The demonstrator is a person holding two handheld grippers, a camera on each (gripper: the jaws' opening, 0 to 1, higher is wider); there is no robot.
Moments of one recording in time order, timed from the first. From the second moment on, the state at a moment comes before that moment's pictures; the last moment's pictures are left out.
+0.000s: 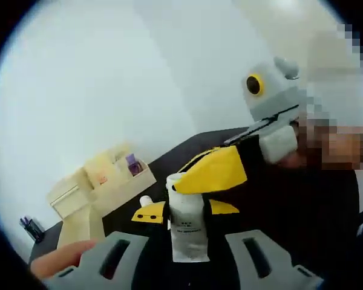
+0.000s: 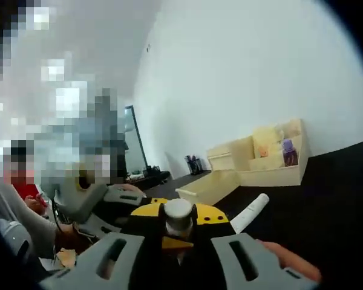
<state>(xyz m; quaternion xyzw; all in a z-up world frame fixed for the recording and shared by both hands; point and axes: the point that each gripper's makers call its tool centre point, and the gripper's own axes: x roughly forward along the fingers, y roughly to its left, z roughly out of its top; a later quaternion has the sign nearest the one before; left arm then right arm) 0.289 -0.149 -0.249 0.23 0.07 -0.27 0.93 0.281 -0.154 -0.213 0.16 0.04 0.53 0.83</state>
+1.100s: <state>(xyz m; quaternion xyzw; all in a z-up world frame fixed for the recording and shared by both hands) 0.318 -0.099 -0.232 0.14 0.12 -0.23 0.95 0.294 -0.175 -0.178 0.19 -0.03 0.52 0.83</state>
